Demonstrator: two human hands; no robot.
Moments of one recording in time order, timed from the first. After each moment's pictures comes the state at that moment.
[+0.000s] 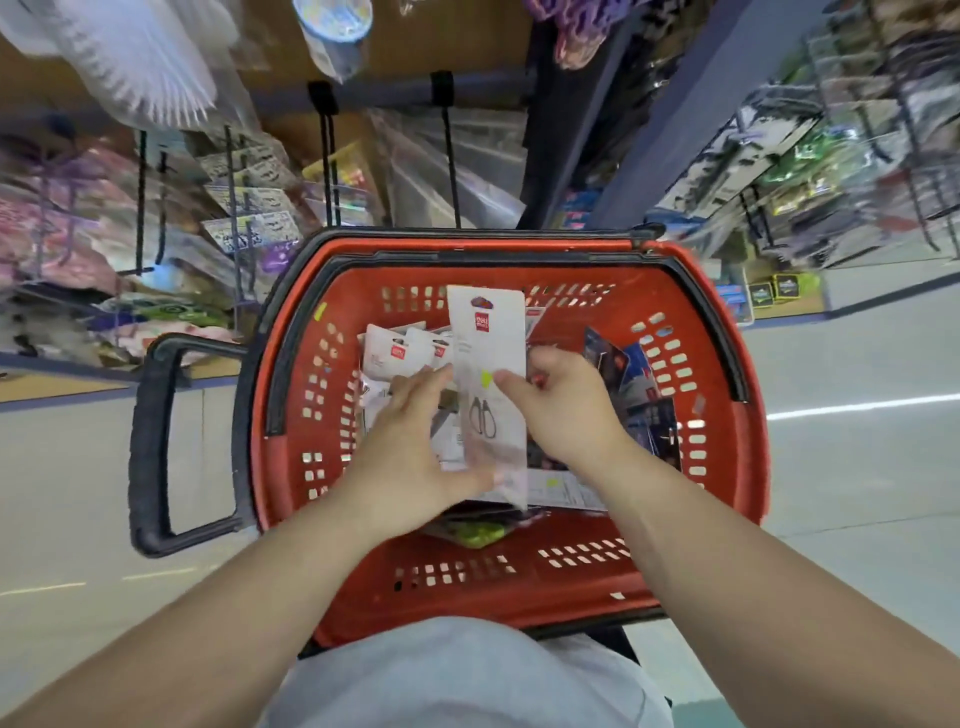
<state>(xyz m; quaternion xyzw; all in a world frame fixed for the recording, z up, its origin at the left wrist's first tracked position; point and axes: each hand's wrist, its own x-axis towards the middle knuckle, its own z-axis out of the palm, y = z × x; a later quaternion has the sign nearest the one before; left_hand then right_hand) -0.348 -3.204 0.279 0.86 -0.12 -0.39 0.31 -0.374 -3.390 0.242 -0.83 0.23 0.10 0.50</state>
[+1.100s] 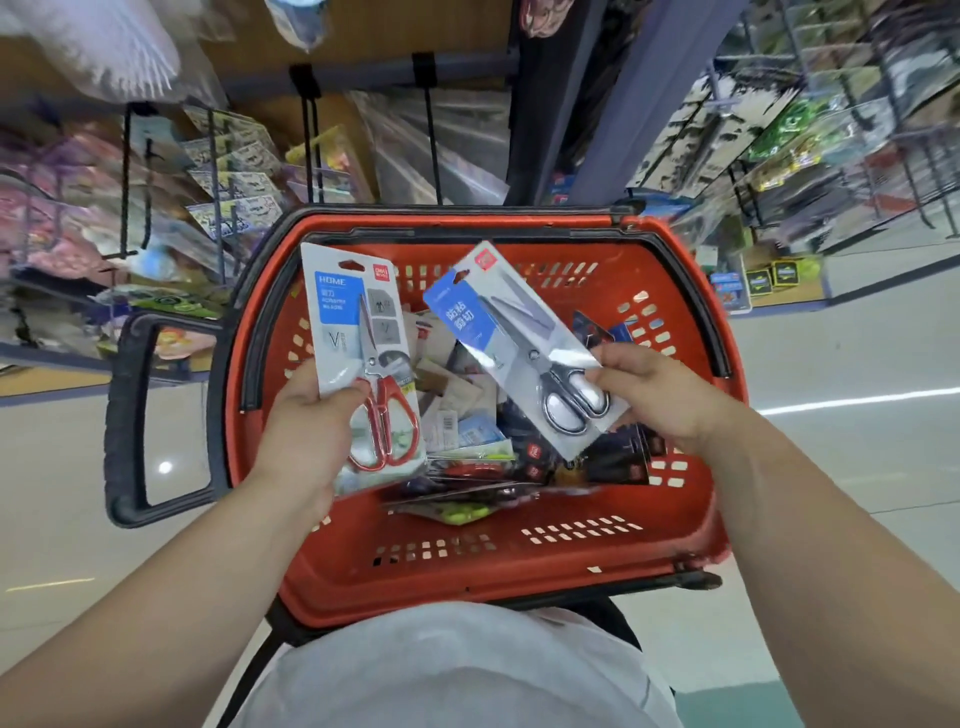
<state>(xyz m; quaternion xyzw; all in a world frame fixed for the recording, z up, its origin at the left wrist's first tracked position) -0.351 -3.181 0.258 0.74 0.24 -0.23 0.59 -0.421 -3.502 0.230 -0.70 0.25 0.28 0.61</state>
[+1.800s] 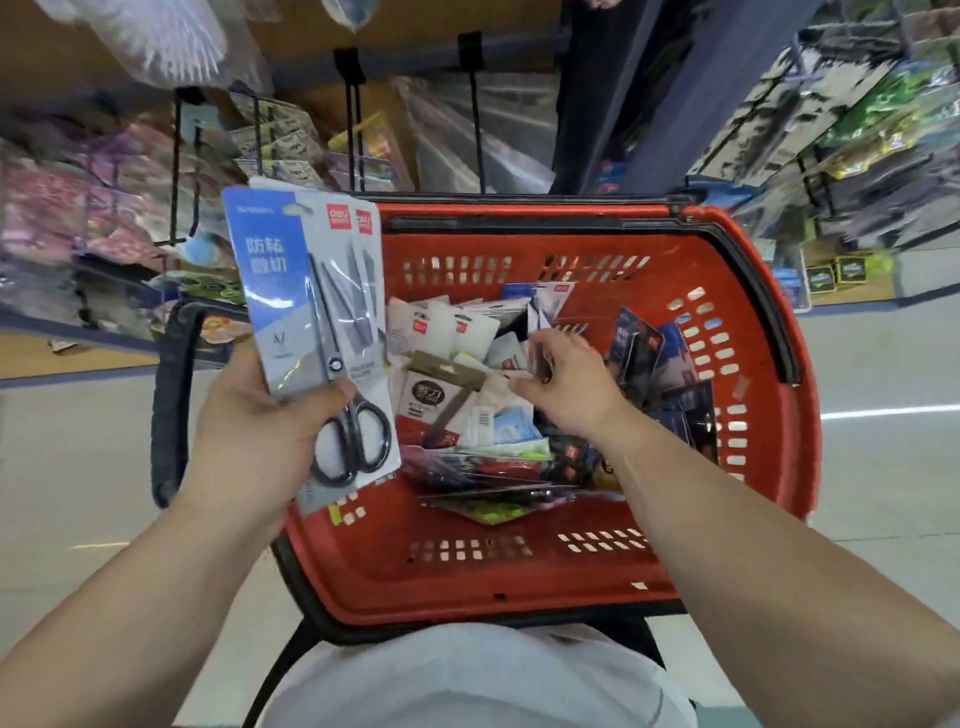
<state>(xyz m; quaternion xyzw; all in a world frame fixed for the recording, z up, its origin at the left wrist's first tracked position) -0.345 -3.150 0.311 0.79 0.17 -0.16 0.56 -0.373 -3.412 0.180 -0.87 0.18 0.26 0.38</state>
